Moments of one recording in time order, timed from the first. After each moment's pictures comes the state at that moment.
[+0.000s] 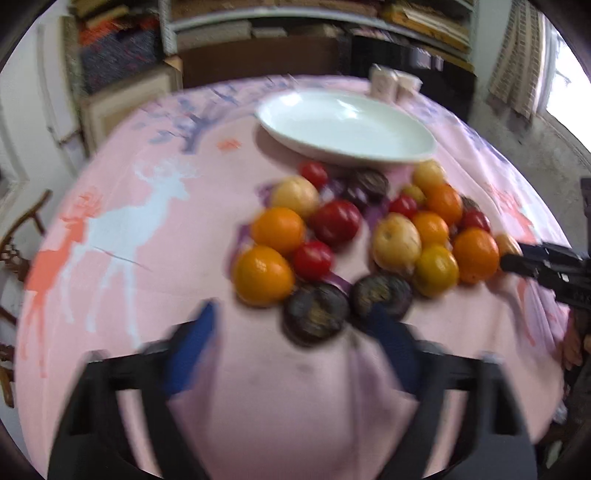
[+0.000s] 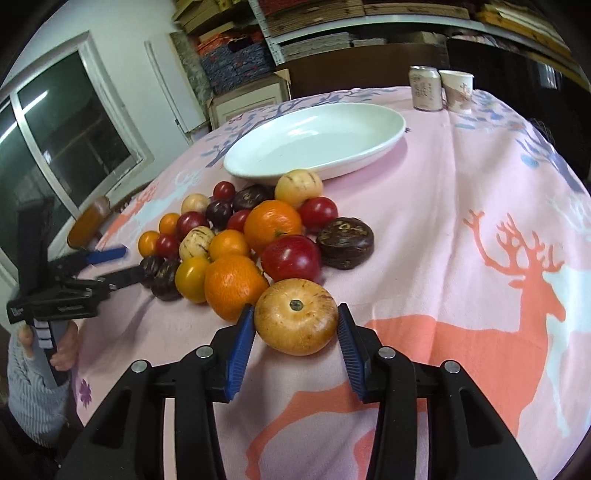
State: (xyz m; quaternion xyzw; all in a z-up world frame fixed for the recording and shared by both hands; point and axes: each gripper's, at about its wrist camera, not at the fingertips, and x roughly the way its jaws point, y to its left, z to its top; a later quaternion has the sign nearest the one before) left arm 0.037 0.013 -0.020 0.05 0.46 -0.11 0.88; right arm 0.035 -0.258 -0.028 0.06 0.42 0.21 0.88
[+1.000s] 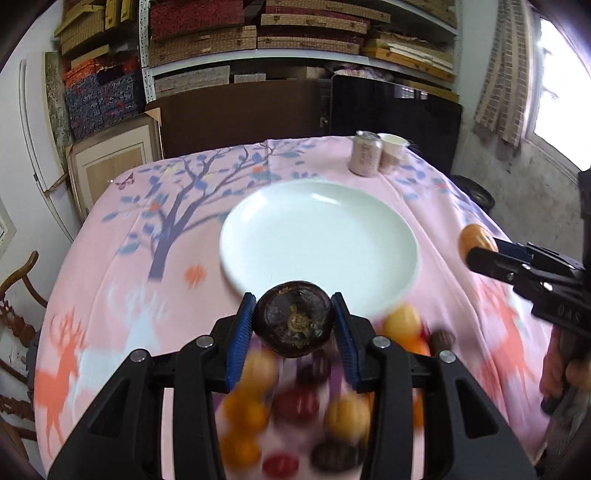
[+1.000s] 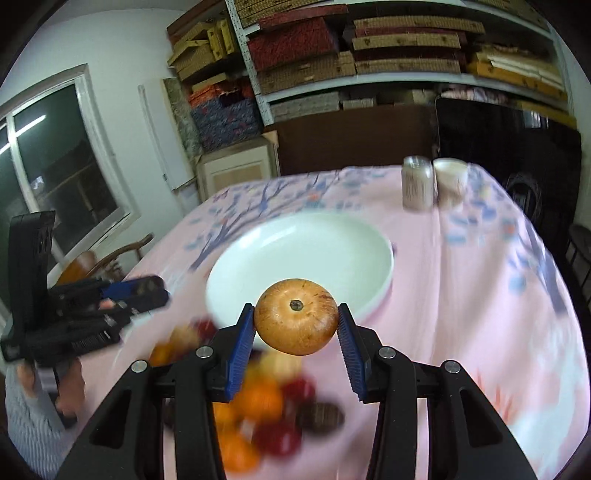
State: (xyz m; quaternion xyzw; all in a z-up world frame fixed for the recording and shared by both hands) left arm 0.145 -0.043 0.060 0.05 0.38 -0.11 0.92; right arm 0.138 -0.252 0.060 0.06 0.33 0.17 0.93
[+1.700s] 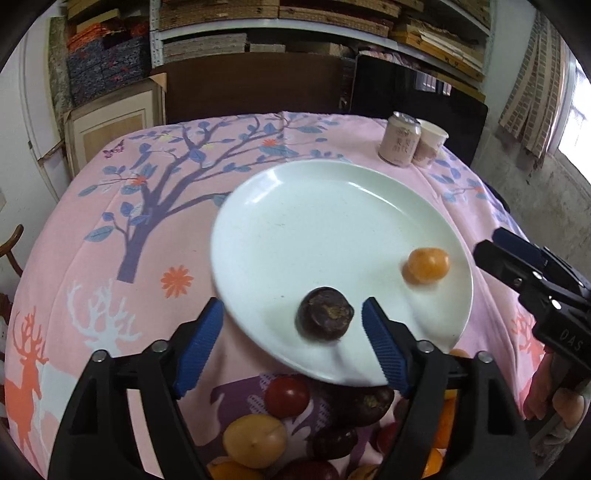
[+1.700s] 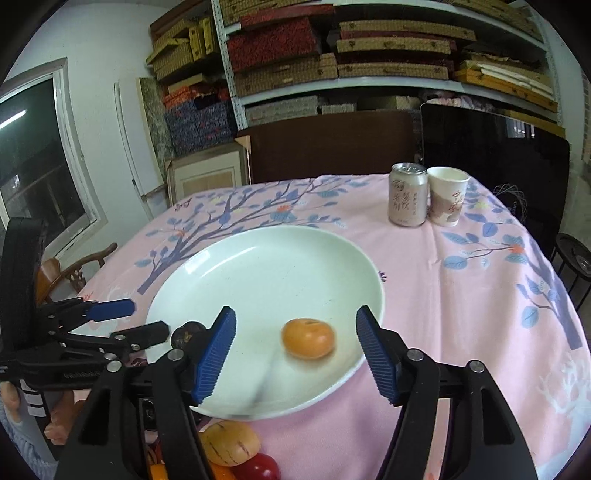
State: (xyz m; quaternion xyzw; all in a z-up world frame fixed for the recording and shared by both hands) left arm 0.205 -0.030 0.017 0.01 0.42 -0.10 0.90; right arm 0.186 -0.247 0.028 0.04 0.30 0.12 0.94
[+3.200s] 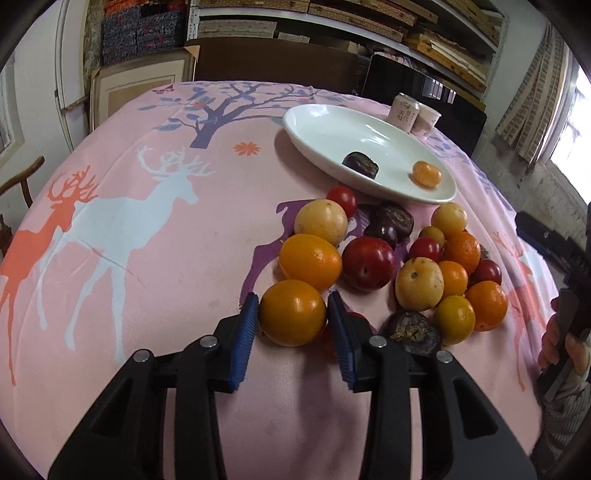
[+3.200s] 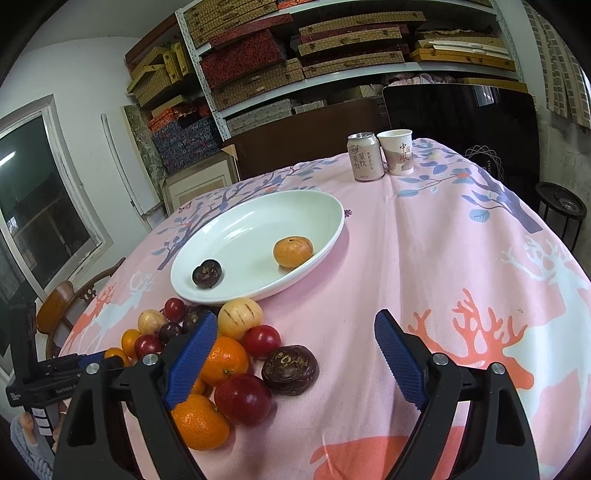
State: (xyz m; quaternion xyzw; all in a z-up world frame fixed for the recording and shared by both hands) left arm 0.065 0.047 -0.024 -0.04 0.43 -0.10 0.89; right arm 0.081 -0.280 -0.003 0.11 0.31 0.10 0.94
